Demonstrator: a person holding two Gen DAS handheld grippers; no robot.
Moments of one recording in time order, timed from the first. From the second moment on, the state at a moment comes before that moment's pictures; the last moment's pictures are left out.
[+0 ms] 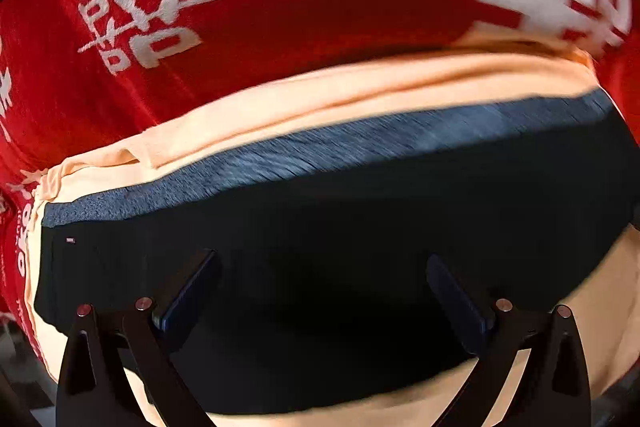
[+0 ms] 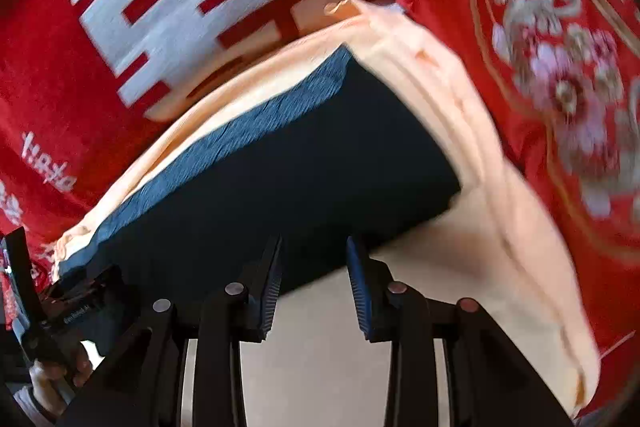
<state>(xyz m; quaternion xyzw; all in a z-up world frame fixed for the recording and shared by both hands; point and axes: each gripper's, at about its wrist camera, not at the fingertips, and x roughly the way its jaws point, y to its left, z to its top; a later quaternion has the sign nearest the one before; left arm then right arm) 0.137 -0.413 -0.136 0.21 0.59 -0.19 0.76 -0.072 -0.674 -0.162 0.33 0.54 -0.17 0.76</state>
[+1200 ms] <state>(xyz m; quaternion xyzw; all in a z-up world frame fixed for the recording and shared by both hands) 0.103 -0.458 -0.129 0.18 0.61 -0.21 0.74 -0.124 -0.694 -0.200 0.49 0.48 -0.16 0.72</state>
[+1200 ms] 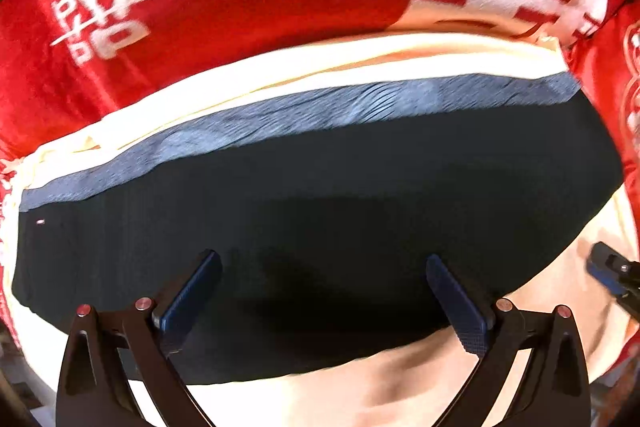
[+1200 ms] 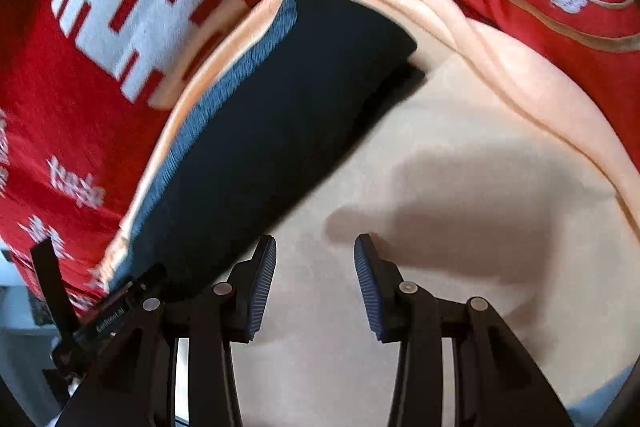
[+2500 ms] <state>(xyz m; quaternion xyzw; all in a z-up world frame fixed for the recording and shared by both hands) 0.091 -0.498 -0.158 0.19 0.55 -0.29 0.76 -0.047 -0.687 -0.130 0.47 0.38 -0.02 0.80</state>
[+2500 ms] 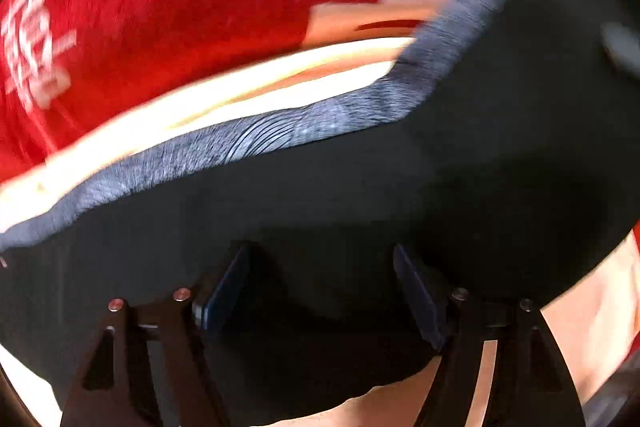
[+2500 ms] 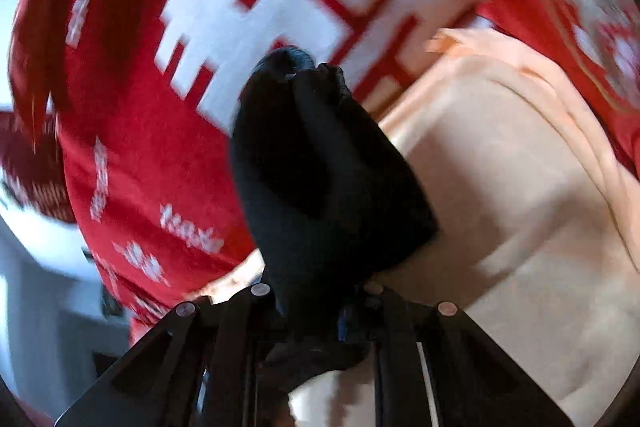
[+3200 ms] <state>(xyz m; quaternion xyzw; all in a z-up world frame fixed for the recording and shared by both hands) 0.182 -0.285 -0.127 0.14 0.60 -0.20 0.76 0.054 -0.443 -0.141 0.16 0.53 -0.03 0.83</state>
